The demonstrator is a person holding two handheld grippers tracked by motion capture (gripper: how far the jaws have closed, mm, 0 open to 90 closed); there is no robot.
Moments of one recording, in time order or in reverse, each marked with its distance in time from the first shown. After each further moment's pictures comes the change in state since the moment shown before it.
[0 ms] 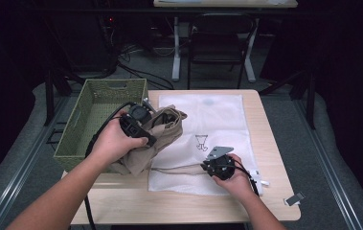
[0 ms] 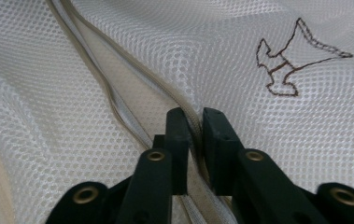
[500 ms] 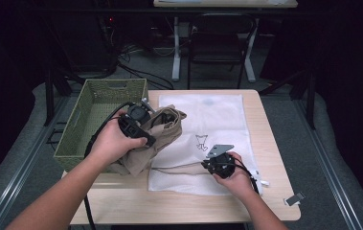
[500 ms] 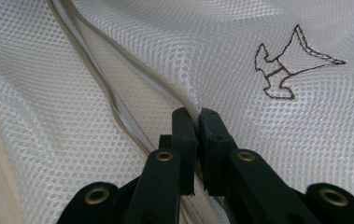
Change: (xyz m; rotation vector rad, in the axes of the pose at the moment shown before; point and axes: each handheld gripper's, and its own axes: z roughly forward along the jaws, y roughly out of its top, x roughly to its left) left arm 0.001 -0.003 -0.003 -0.004 -0.004 -0.006; right arm -0.003 0.006 -0.004 0.012 0.011 -0.008
